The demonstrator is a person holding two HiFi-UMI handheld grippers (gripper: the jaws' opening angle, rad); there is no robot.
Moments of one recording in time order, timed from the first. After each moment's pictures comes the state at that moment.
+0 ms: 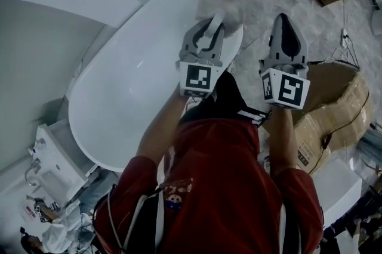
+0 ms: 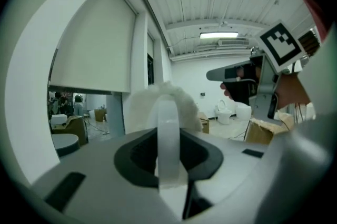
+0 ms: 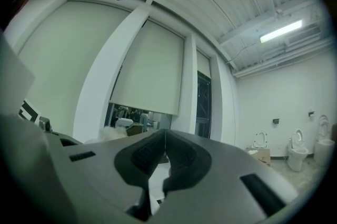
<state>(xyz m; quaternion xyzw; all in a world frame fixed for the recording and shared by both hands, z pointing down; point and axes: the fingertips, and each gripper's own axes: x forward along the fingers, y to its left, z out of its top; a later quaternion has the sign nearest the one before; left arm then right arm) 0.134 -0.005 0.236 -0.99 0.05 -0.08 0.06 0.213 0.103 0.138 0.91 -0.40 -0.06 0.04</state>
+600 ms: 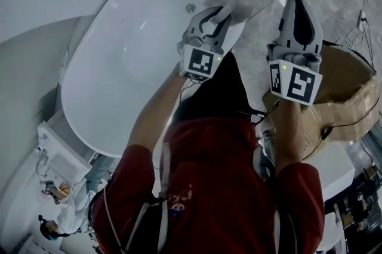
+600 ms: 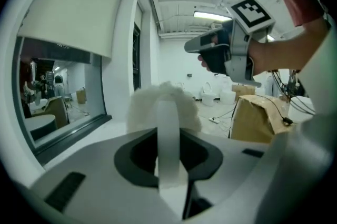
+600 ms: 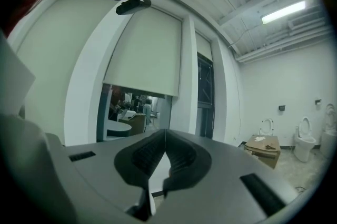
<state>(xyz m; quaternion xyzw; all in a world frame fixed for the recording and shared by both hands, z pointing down) 0.211 -0.017 0.423 -0.98 -0.05 -0.18 0.07 0.310 0.051 0.255 0.90 -0.43 -0.01 0.06</state>
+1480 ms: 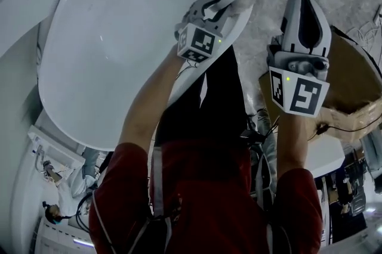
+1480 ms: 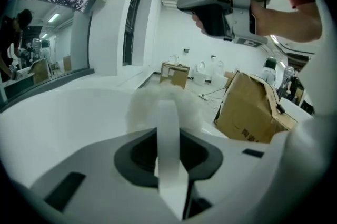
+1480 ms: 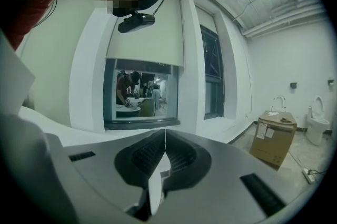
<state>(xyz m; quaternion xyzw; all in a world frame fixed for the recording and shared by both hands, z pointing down) 0.245 0.008 0.681 -0.94 -0.11 -0.32 -0.01 0.359 0.021 0.440 0.88 -0.47 0.07 0.06</state>
